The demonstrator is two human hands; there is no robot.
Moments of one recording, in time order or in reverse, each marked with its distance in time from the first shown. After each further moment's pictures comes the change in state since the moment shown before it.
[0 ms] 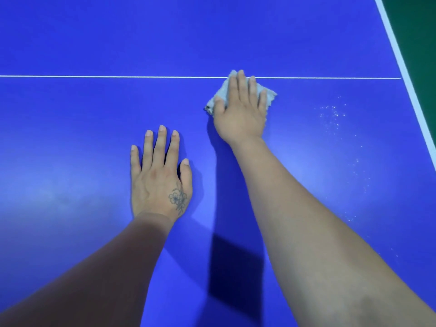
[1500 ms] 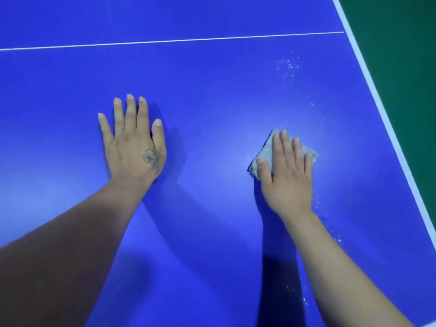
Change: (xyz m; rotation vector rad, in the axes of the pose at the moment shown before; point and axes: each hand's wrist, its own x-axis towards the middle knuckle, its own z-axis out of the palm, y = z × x) left_hand -0.026 -0.002 -0.014 -0.055 -0.022 0.025; right_hand -0.268 0.154 -0.031 -0.043 0.015 0.183
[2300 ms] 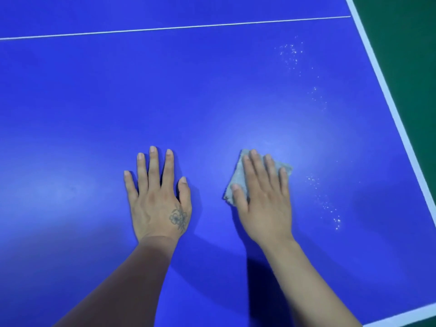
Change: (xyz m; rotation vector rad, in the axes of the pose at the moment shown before) left_hand -0.161 0.019 0.008 0.041 -0.061 -0.032; right_hand -0.094 -0.026 0.014 0.007 -0.010 -0.197
